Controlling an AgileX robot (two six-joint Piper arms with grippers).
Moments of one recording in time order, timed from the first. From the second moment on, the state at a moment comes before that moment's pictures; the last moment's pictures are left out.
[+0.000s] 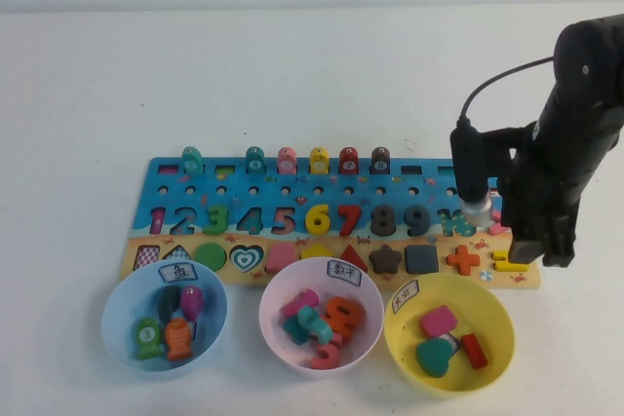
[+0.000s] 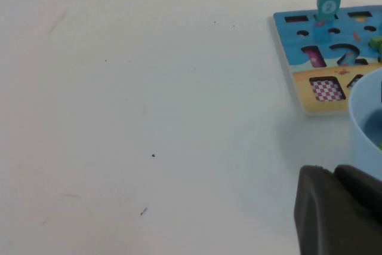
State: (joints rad) right arm 0.37 1.84 -1.39 0.06 1.11 -1.18; left arm -0.05 -0.01 0.03 0.03 0.37 0.01
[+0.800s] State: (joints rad) right arm 0.36 1.84 -1.38 0.02 1.02 -1.08; left arm -0.05 -0.01 0.03 0.03 0.37 0.01
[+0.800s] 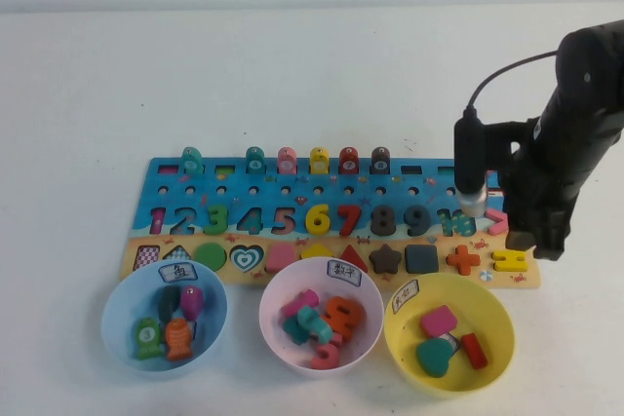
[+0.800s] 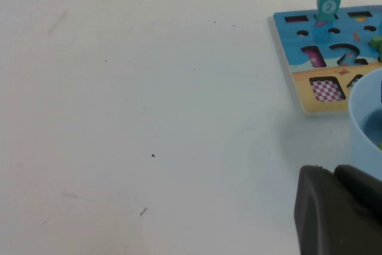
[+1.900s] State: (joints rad) right arm 0.36 1.94 -1.33 0.01 0.96 -1.12; left arm -0.05 -0.01 0.03 0.03 0.37 0.01
